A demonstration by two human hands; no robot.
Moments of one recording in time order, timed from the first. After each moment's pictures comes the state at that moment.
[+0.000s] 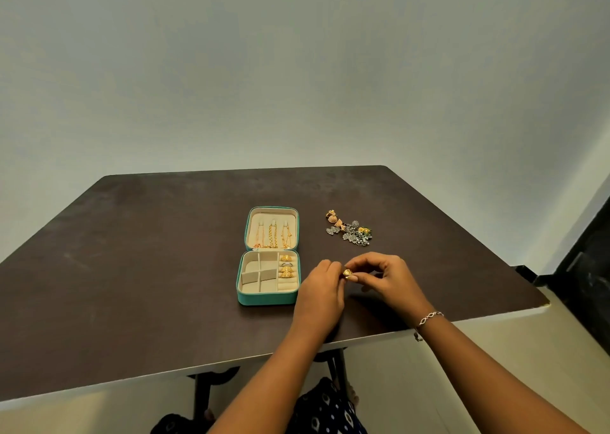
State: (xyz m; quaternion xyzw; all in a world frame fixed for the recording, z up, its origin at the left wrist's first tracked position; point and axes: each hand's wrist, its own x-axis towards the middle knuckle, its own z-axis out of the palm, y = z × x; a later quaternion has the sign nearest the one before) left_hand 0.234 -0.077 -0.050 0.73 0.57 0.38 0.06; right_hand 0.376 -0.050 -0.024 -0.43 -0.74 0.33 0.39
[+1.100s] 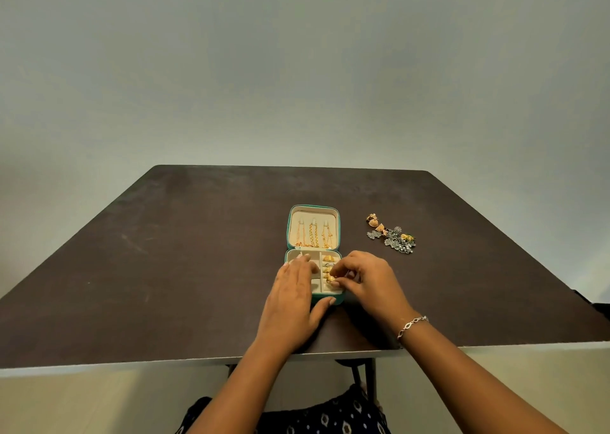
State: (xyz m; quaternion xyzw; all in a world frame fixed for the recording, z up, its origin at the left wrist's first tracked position) left_hand 0.137 -0.110 -0.056 0.72 0.62 0.32 0.00; right_hand 0.285 -0.058 -0.012 -0.45 -0.83 0.15 0.28
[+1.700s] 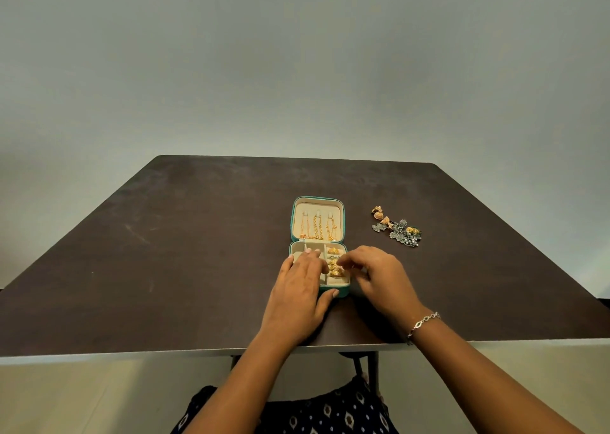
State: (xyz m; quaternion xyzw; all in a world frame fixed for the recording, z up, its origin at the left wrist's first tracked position) left_hand 0.136 -0.106 -0.060 0.74 0.59 0.31 -0.03; right_hand 0.291 -0.057 -0.017 -0.42 -0.86 0.08 0.27
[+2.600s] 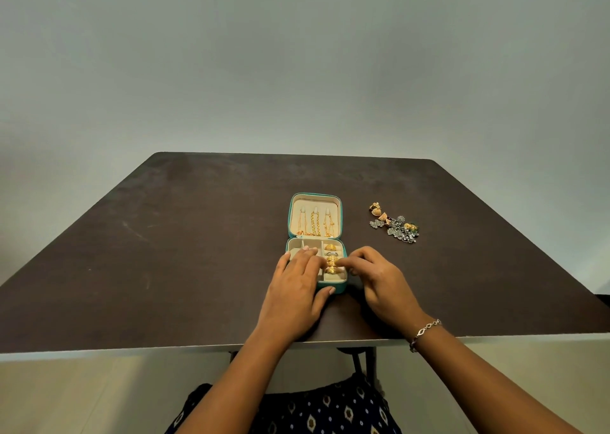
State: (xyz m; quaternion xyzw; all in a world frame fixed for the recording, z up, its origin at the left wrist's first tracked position) left_hand 0.134 -0.105 -0.063 0.75 0.60 0.29 -0.04; right_hand 0.305 -0.058 -0.039 -0.37 -0.87 0.09 0.31
